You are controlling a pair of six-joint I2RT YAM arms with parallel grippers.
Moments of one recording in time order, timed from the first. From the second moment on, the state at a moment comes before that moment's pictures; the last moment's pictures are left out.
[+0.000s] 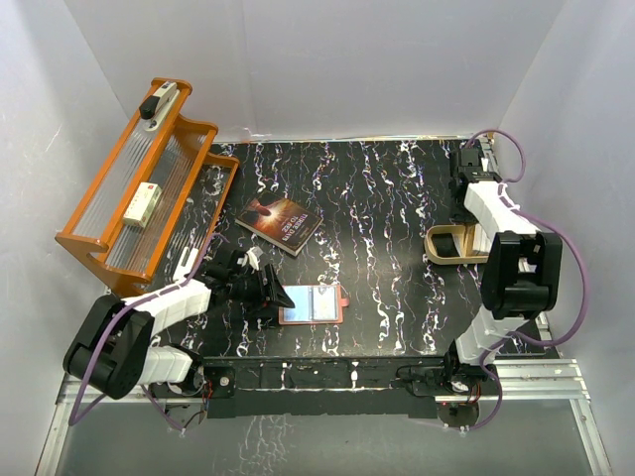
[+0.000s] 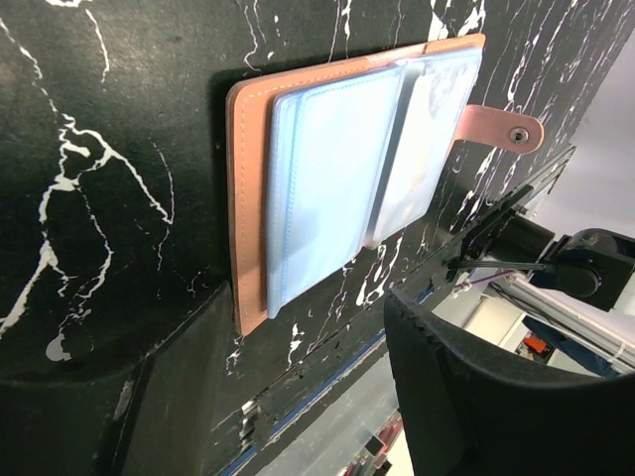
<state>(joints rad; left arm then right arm) -0.45 1.29 0.44 -0.15 0.57 -0.80 -0.05 1.72 1.31 -0.69 0.43 0.13</state>
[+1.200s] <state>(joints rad) -0.46 1.25 0.48 -0.17 0.47 -0.82 0.65 1.33 1.02 -0.47 0.00 0.53</state>
